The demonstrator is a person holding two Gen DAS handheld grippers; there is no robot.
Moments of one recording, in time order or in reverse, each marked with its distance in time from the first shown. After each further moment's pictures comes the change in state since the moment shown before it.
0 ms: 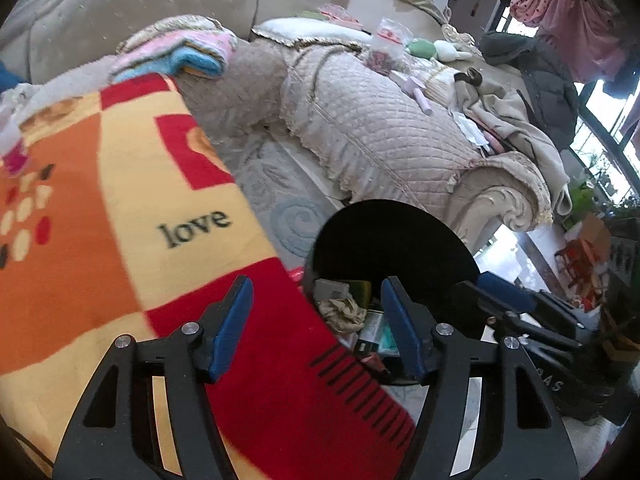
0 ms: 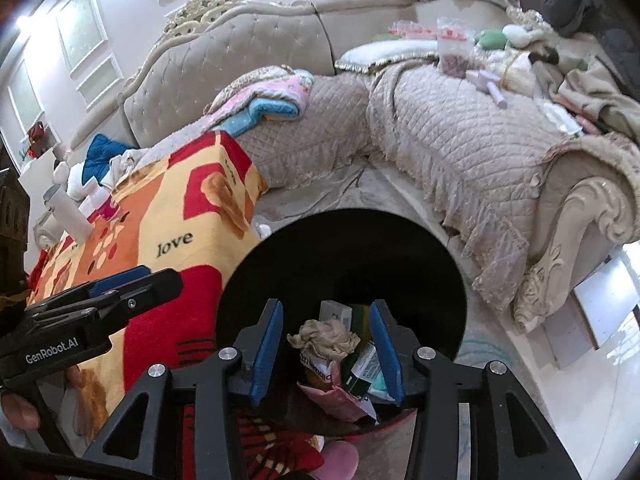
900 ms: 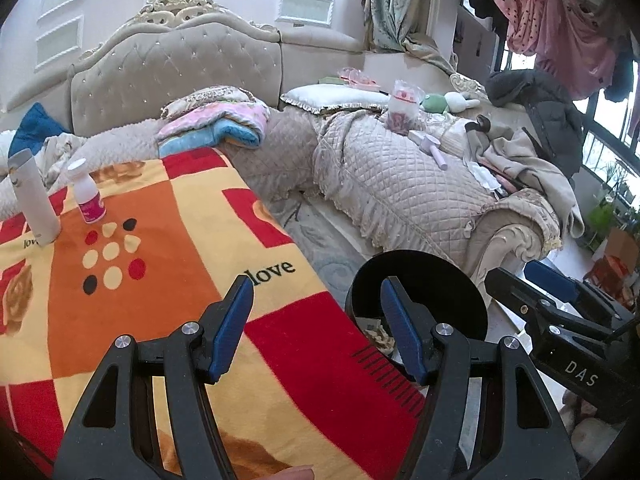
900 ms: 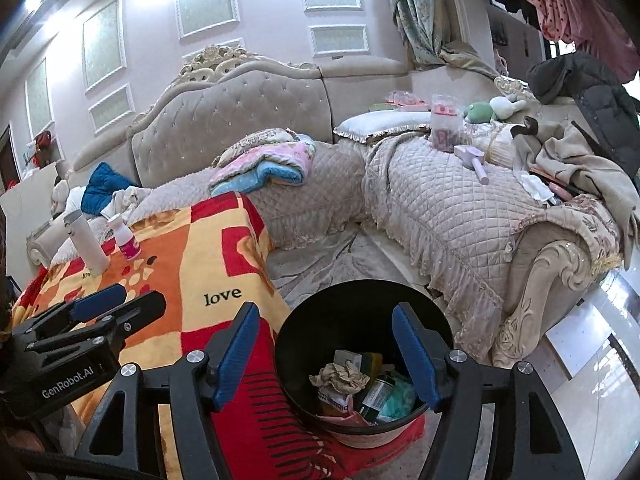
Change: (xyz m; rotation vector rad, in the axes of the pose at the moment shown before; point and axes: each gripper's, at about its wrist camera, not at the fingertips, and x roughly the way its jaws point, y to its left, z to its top) left arm -0.087 0.009 -0.017 0.044 -0.237 0.122; right arm -0.076 0.061 0.003 -0.056 -0.224 -0.073
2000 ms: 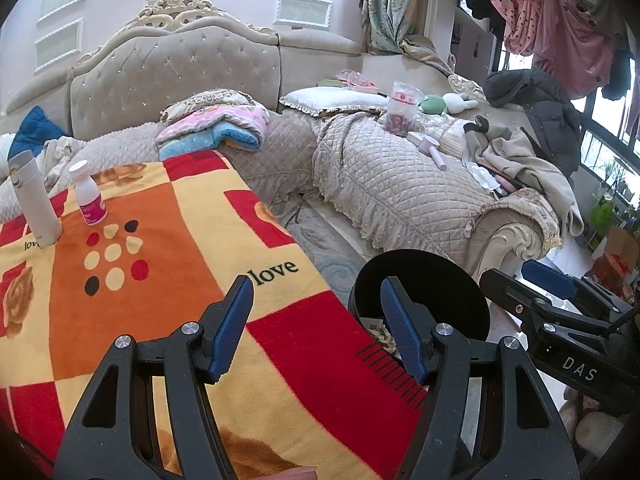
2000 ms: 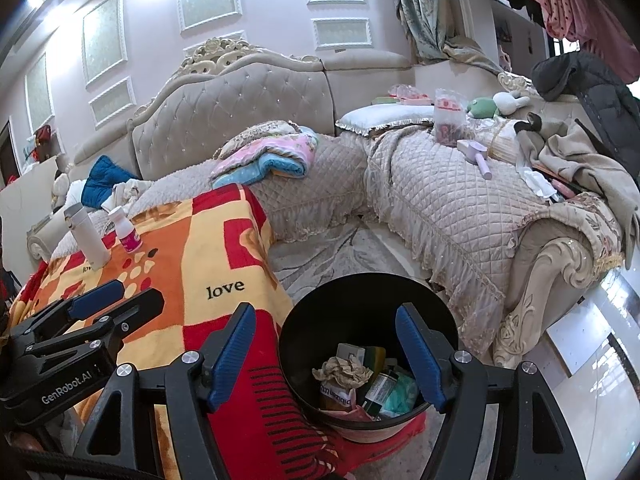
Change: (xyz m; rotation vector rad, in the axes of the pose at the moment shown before) left arm -0.003 0.002 -0.001 0.007 -0.004 -0.001; right arm 0.003 0.004 -0.002 -0.005 0.030 0.001
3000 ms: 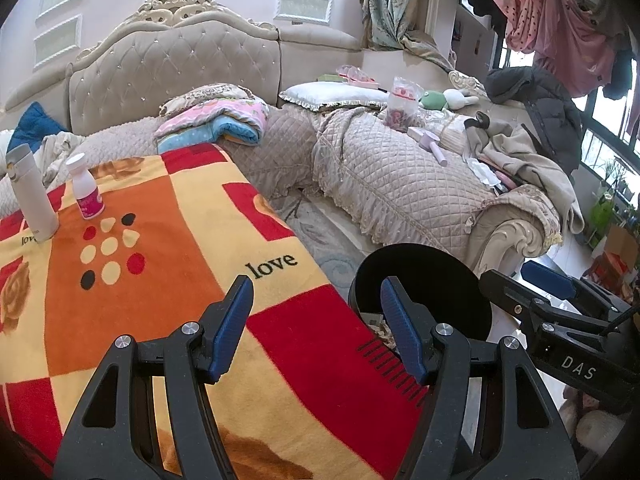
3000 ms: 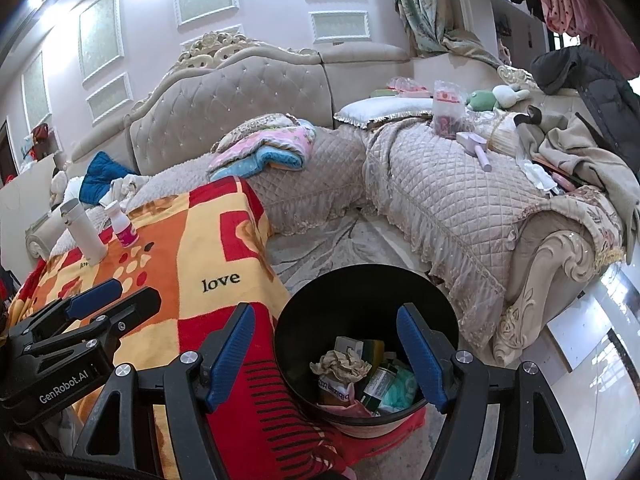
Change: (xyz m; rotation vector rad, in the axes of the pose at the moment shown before) left arm 0.006 0.000 -0.004 -0.002 0.014 -0.007; right arm 0.008 -0.006 -0.003 0.002 0.026 0.001
